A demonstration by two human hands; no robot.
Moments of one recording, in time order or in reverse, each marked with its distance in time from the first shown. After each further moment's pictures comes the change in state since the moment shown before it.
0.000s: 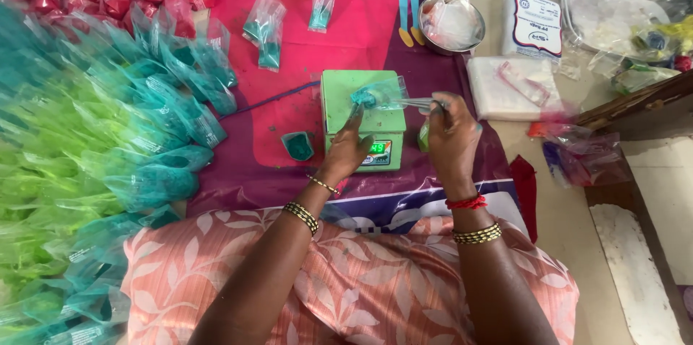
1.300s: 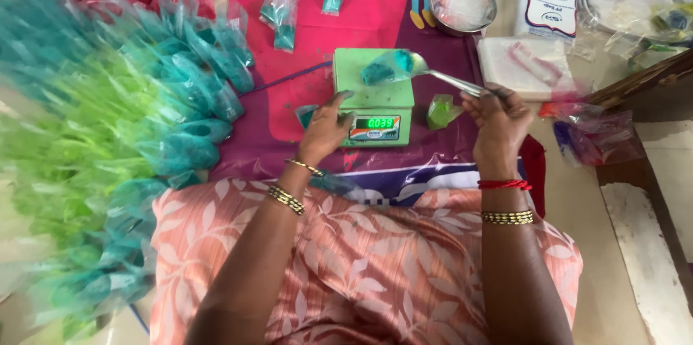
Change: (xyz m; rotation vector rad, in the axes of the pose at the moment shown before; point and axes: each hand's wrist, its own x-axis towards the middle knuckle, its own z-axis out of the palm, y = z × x) left_hand -0.032 0.002 -0.062 0.228 0.060 0.040; right_hand -0.014 0.033 -0.055 0.809 0.157 0.468
